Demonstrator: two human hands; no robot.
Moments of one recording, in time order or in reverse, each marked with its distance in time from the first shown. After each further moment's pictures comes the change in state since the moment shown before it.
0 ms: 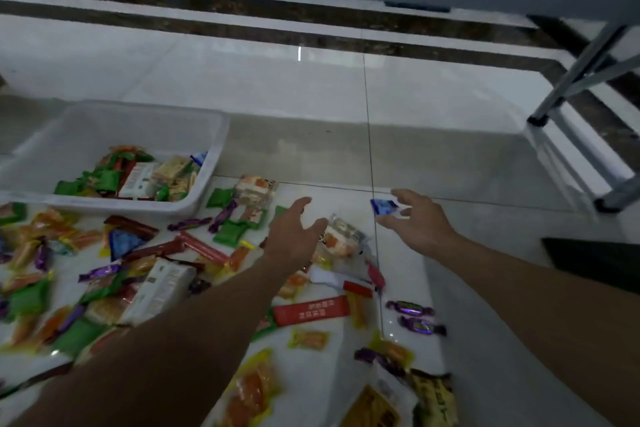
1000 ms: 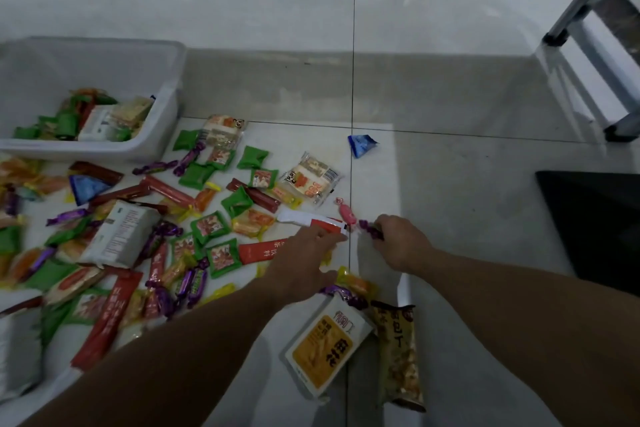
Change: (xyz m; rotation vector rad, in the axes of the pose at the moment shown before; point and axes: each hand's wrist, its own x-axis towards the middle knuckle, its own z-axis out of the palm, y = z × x) left_hand -0.080 -0.044 0.100 0.593 -0.386 0.342; right_hand -0.038 0.126 0.044 -0.462 -0.315 -0.040
